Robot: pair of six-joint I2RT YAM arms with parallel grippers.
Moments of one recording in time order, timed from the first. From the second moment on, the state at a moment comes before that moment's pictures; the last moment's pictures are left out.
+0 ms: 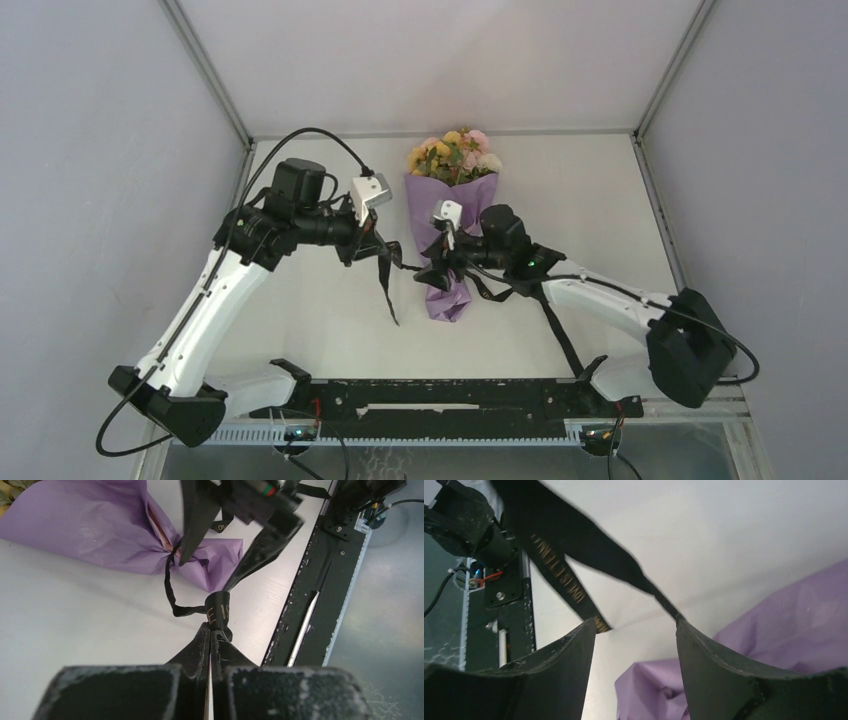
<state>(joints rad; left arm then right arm) -0.49 1.16 1.40 -0.98 0.60 0.34 0.75 1.32 0.83 0.12 -0.56 -0.03</state>
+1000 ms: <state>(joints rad) -0.49 1.13 1.43 -1.03 0.58 0.30 0.75 1.60 0.91 0.37 -0.56 0.07</state>
